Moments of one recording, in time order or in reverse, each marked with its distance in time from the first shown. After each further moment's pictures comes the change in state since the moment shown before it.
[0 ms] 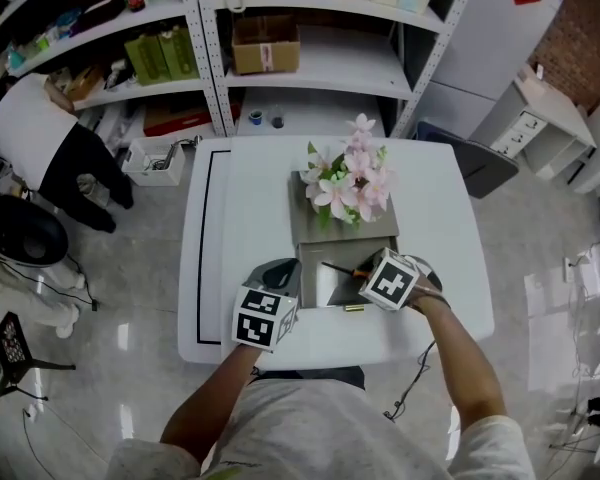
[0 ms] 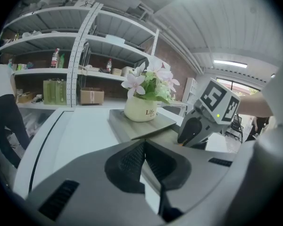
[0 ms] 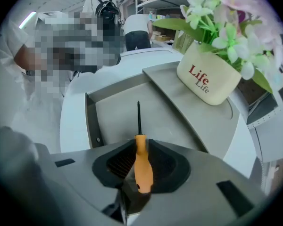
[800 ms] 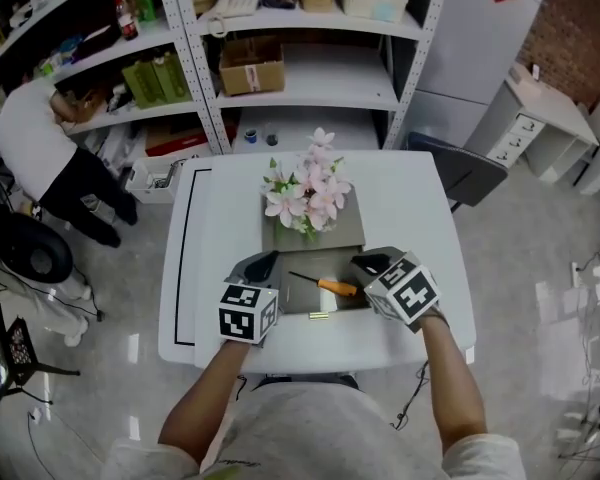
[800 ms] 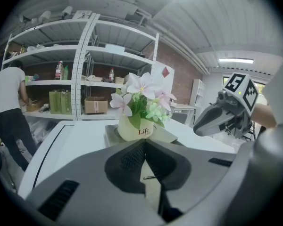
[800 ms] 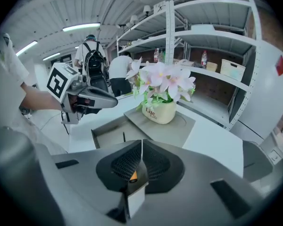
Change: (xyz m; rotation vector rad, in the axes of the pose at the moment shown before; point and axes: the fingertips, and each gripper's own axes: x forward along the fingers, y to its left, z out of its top) left arm 0.014 -0.034 0.056 0.014 -0.061 0.113; right arm -0.116 -0.039 -0.002 0.218 -0.489 -0.100
